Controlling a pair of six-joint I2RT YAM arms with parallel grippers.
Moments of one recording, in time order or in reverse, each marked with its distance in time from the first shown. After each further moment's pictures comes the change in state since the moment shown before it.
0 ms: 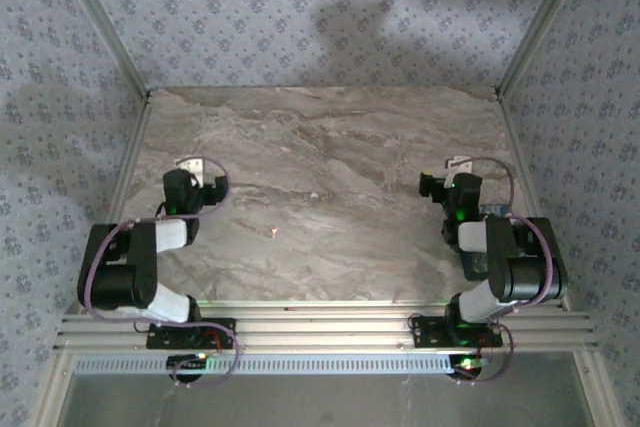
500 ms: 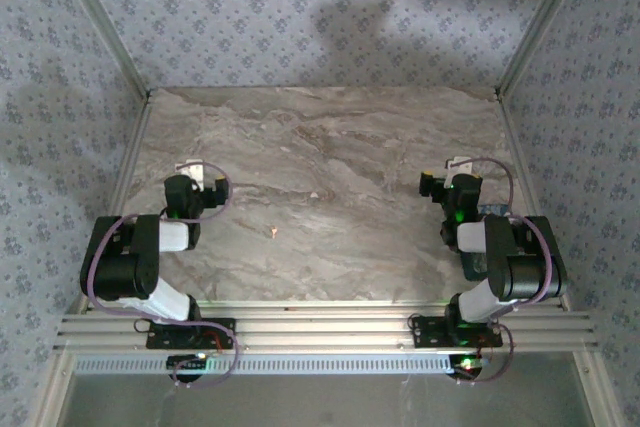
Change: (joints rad) left arm 0.005 0.084 -0.076 0.201 -0.010 0.011; right arm 0.009 0.019 -0.019 0.061 0.038 0.006
